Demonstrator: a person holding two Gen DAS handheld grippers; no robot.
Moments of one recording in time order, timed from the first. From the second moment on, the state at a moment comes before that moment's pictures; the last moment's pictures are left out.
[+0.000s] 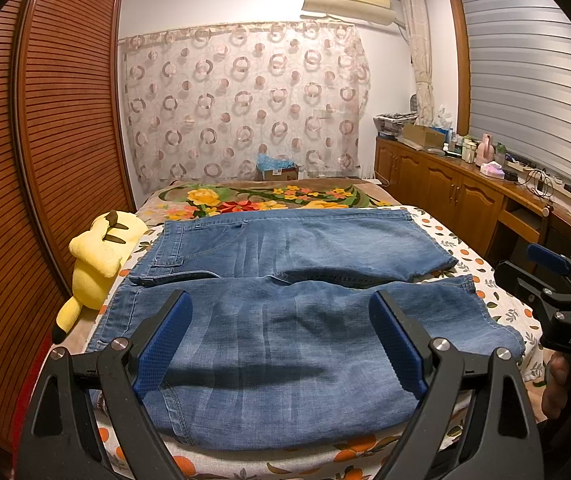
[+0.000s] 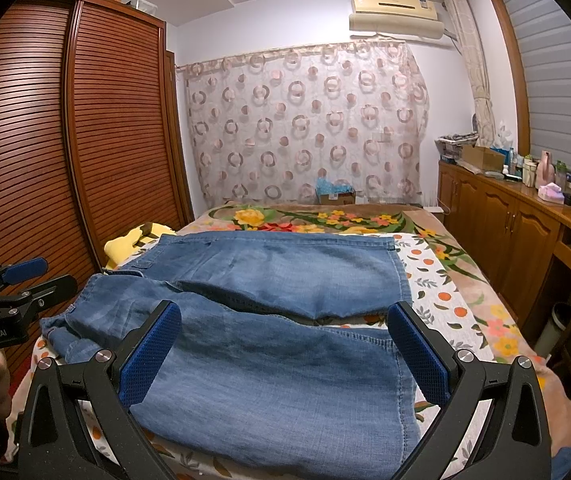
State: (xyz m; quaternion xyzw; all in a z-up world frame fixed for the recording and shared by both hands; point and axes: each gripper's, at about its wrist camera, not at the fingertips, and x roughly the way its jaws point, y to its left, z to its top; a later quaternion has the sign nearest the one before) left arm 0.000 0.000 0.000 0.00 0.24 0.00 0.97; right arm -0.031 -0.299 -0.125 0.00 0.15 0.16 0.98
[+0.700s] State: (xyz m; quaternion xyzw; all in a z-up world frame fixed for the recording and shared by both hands) left arm 0.000 0.000 0.000 0.00 0.24 0.00 0.97; right arm -0.031 -0.298 -0.124 0.00 0.15 0.16 0.98
